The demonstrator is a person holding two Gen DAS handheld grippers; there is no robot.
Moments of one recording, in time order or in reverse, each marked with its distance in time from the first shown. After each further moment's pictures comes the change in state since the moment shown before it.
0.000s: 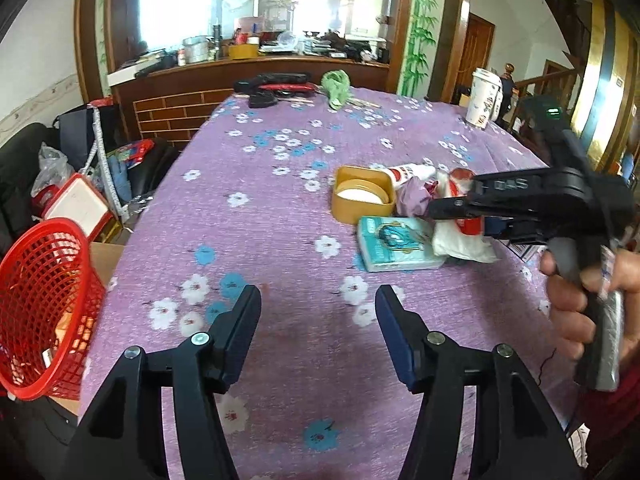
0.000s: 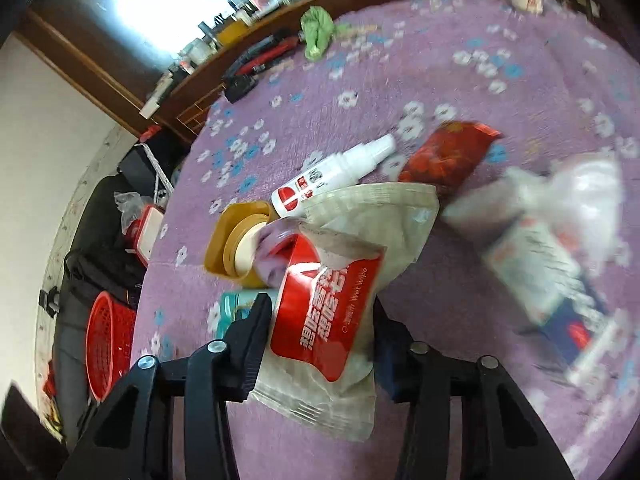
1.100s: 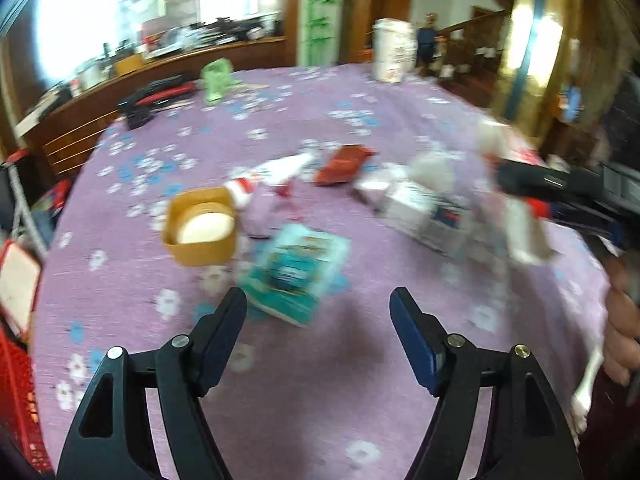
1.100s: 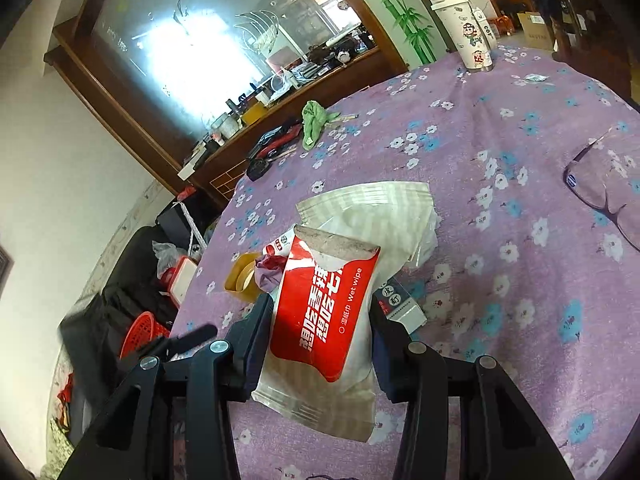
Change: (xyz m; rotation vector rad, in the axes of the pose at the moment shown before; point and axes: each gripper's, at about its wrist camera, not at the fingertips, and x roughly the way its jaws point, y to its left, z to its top) left arm 0.052 -0.102 0.034 0.224 0.101 -0.143; right arm -0.125 -0.074 -0.033 0.012 -0.235 0.119
